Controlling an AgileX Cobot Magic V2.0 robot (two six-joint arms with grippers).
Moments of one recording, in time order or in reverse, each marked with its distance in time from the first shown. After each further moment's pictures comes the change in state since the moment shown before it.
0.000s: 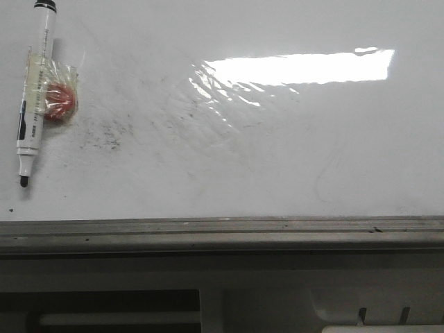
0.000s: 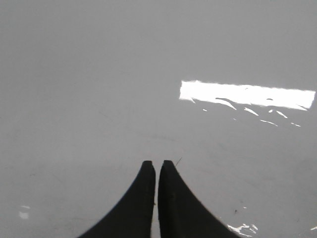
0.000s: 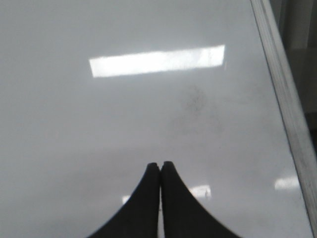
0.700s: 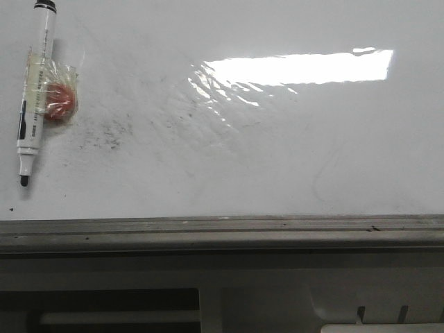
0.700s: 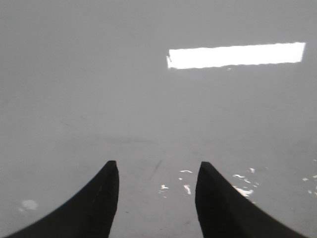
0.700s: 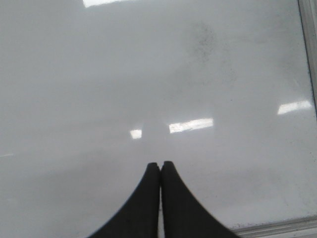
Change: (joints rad) left arm -0.091 0.270 -0.074 0.112 -0.099 0.006; right arm 0.000 0.219 -0.107 0.049 0.118 0.000
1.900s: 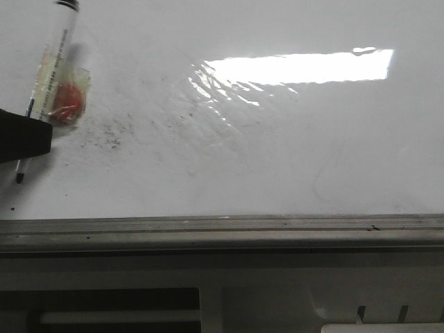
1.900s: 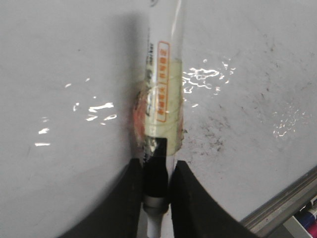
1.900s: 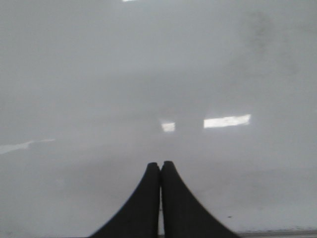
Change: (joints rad) left arm -0.575 0.632 -0.006 -0.144 -0.352 0.002; right arm 0.157 0.001 0.000 0.048 0.000 -0.004
